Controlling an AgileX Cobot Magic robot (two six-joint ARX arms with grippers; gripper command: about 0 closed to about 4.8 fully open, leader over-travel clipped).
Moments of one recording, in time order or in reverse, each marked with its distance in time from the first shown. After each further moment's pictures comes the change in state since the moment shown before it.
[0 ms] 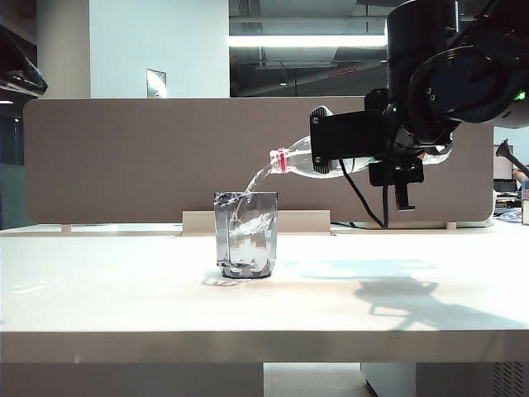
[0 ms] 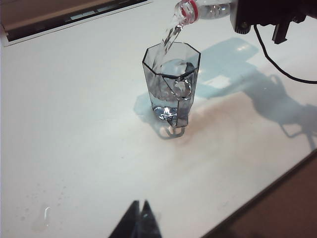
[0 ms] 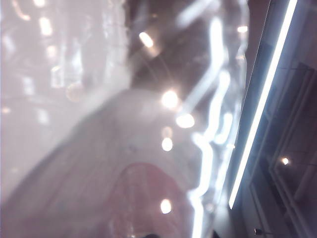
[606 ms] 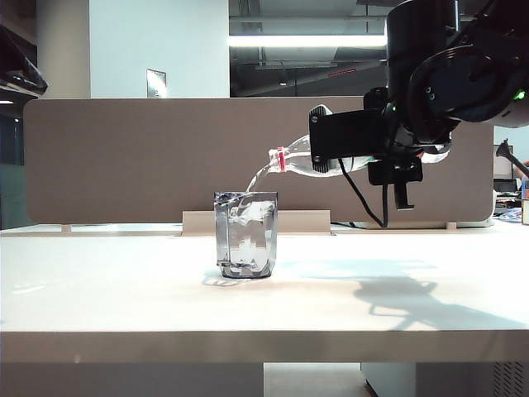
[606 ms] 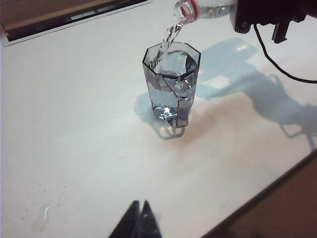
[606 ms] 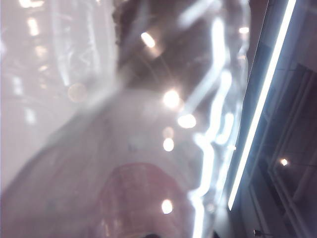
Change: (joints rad) left arm 0.000 0.000 0.000 0.000 0.000 0.000; right arm 0.001 -0.001 0.002 0.001 -0.004 -0.002
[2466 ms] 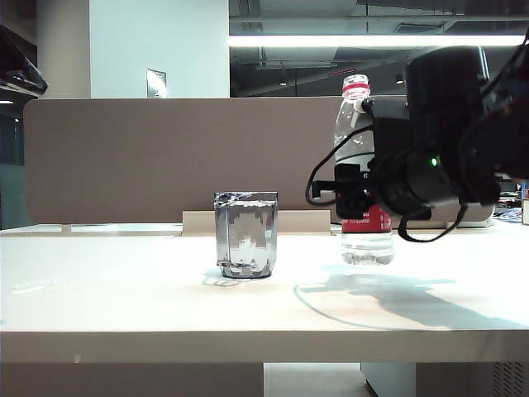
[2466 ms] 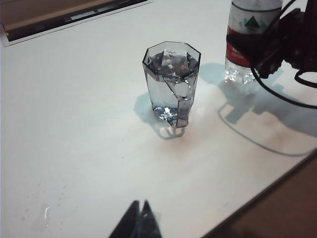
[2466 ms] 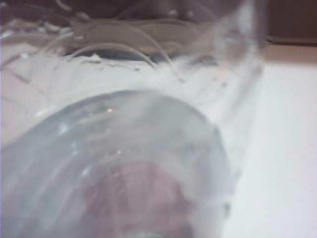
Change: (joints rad) left arm 0.000 0.000 0.000 0.000 0.000 0.000; right arm 0.007 0.059 -0.188 0.120 -0.312 1.680
